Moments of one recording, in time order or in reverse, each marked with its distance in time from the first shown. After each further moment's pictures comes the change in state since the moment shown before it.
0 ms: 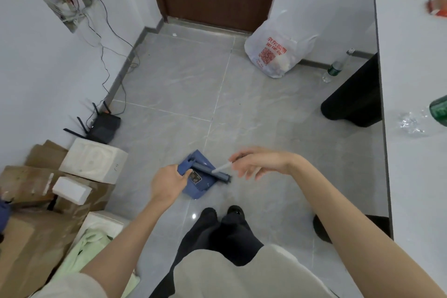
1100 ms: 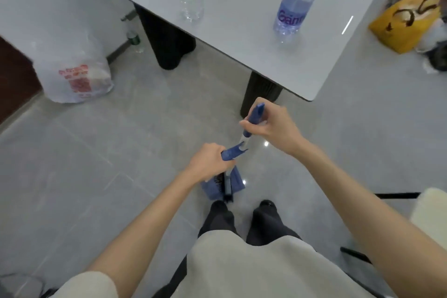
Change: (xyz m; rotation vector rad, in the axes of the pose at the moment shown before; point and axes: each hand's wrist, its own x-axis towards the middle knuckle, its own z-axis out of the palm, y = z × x) left_hand -0.115 0.111 0.062 0.616 -0.871 1.155; right_hand -0.146 0.123 0.210 0.641 1.575 -0.064
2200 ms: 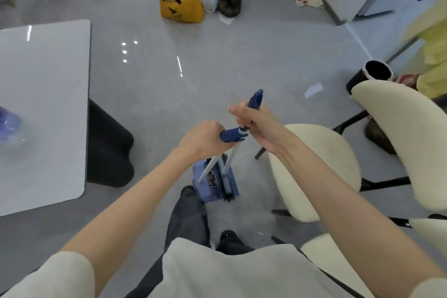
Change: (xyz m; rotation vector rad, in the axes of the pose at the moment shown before) left_hand 0.144 0.528 0.301 0.588 -0.412 0.766; right_hand -0.213 0.247 -0.440 0.857 0.697 0.326
